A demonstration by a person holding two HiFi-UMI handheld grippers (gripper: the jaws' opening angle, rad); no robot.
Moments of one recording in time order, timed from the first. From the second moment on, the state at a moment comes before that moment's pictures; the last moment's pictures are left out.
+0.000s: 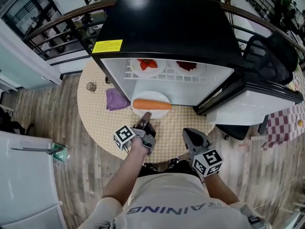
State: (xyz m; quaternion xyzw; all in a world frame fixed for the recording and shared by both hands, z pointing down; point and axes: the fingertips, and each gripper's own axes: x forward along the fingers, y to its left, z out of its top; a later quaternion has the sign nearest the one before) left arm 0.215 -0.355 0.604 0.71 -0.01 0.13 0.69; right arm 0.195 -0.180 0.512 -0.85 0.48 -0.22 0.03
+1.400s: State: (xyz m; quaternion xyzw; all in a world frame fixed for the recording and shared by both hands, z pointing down) left arm 0.355 -0.378 0.668 0.69 -0.10 0.17 0.70; right arm 0.190 -0.162 0.526 -0.86 0.45 -0.25 0.03
